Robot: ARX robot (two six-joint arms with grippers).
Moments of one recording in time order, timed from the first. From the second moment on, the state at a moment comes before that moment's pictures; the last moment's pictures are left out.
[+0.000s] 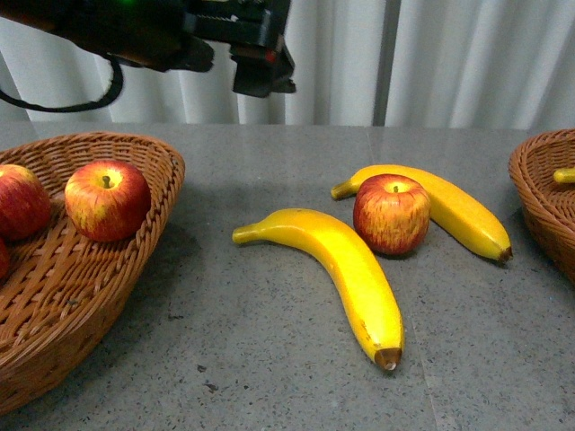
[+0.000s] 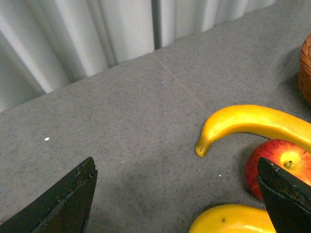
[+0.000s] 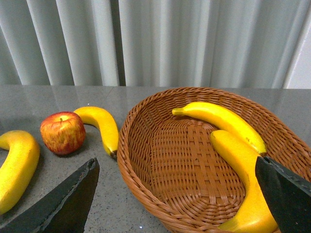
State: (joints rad) left arm -0.31 1.73 1.19 0.12 0.22 0.18; right arm 0.00 0.00 0.01 0.00 0.00 0.00
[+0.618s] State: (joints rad) left arm -0.53 1.94 1.30 0.08 0.16 0.20; right arm 0.00 0.00 0.01 0.00 0.00 0.00
